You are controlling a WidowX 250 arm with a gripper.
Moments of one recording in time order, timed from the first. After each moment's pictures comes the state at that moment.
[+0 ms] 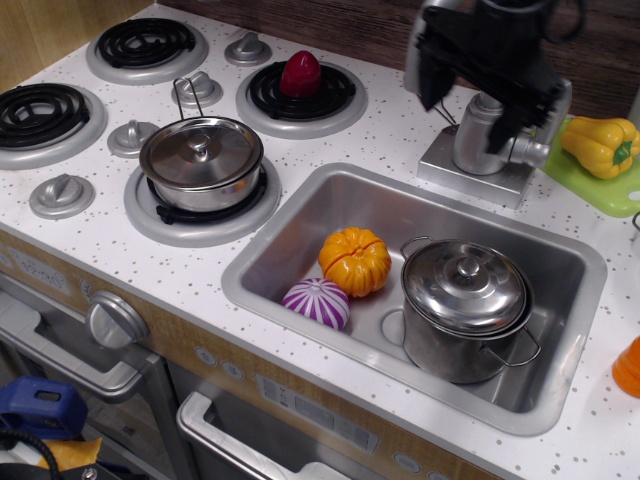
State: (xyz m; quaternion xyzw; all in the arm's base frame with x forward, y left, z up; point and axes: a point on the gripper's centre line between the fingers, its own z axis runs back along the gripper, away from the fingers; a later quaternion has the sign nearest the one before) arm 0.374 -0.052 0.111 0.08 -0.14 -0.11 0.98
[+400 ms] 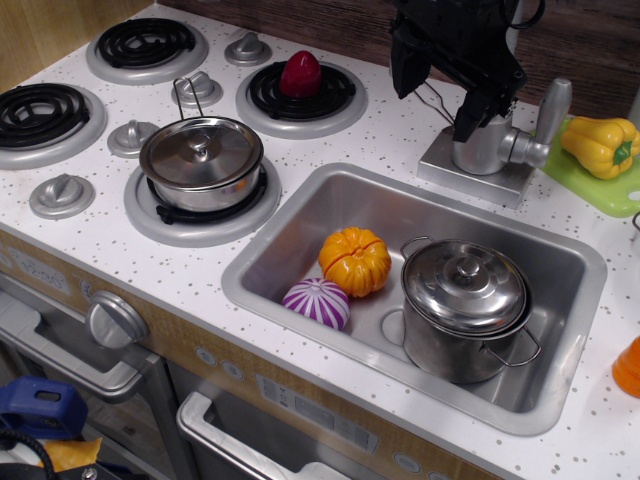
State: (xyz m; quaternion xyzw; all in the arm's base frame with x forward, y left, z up) arm 0.378 -0.031 0.110 0.09 -0.14 -0.14 0.98
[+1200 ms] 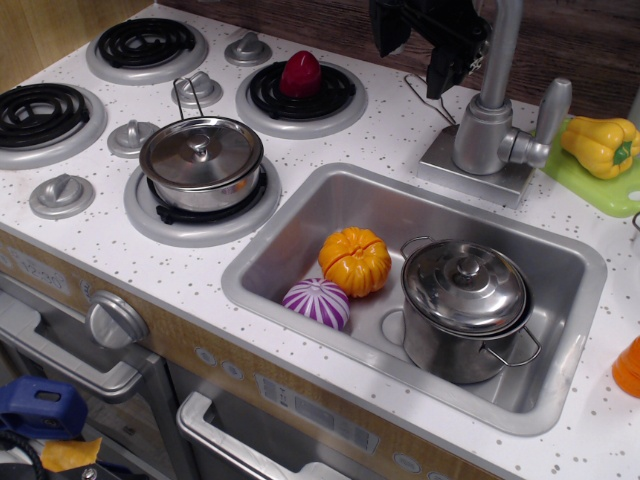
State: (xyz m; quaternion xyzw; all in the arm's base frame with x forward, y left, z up) arm 0.403 0.001 0.119 0.08 -0.17 -0.17 0.97
